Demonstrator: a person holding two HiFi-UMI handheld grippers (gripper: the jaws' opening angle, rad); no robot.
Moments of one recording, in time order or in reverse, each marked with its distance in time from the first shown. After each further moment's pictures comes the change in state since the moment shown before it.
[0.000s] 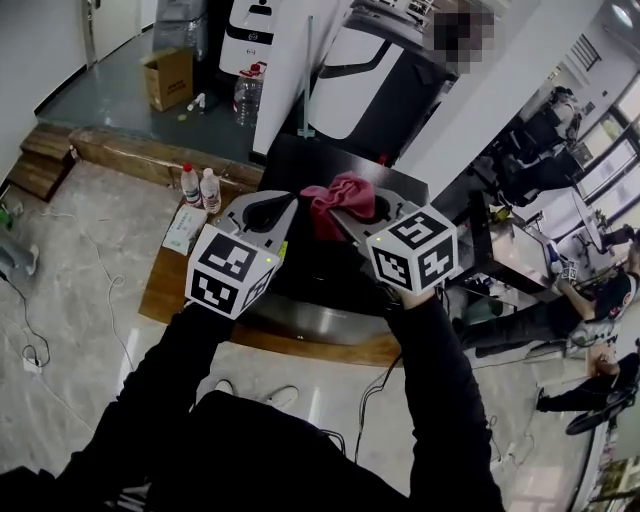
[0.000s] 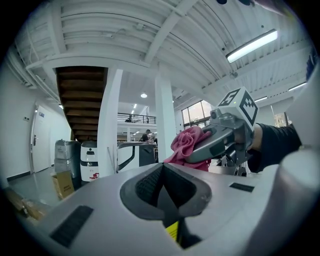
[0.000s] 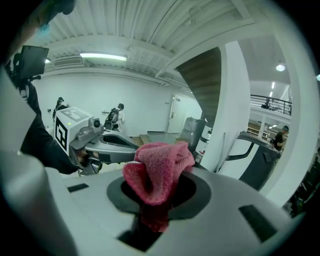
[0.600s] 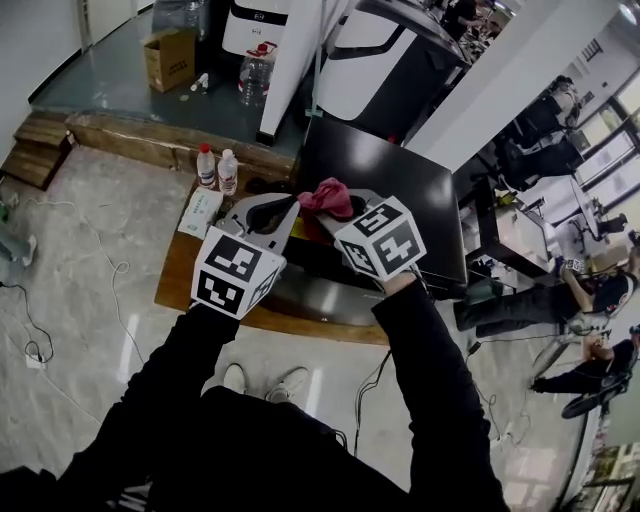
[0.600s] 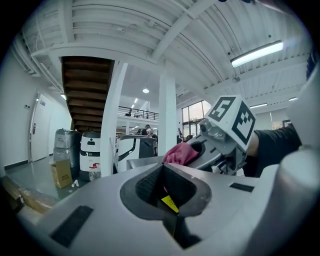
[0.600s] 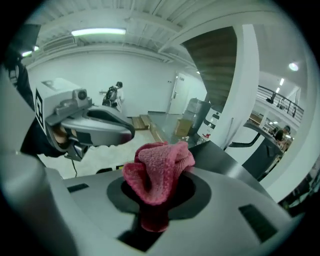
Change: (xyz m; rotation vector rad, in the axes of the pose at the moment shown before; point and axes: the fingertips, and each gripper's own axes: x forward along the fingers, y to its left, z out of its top) left arm -0.064 0.062 -0.052 -0.072 0.046 -0.037; right arm 0.113 0.073 -0.029 -0.034 0.259 -0.013
